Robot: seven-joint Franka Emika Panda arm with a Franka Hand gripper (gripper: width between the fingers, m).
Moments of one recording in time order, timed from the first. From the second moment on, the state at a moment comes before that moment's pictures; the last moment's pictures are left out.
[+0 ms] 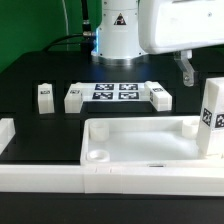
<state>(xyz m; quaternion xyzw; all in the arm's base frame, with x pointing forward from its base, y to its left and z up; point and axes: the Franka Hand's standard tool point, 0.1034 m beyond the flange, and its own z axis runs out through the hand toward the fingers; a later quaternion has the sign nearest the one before) 0.646 0.100 0.135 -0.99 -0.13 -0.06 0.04</state>
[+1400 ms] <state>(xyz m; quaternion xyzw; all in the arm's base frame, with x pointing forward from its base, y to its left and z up) 0.651 0.097 0.124 -0.99 -0.15 -0.02 0.04</state>
